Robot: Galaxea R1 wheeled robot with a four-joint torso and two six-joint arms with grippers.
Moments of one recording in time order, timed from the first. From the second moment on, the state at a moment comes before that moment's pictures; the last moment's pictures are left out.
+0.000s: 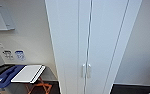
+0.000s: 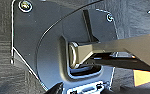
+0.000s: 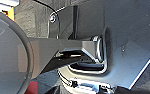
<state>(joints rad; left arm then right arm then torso) 1.57 2.77 -2.26 0.13 -0.11 -0.02 -1.61 2.75 -2.22 -0.54 0.13 0.55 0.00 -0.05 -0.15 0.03</state>
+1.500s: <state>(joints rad) 1.49 2.52 -1.92 0.13 -0.11 -0.03 -1.51 2.39 -1.80 -0.54 0.24 0.57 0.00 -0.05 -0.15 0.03</state>
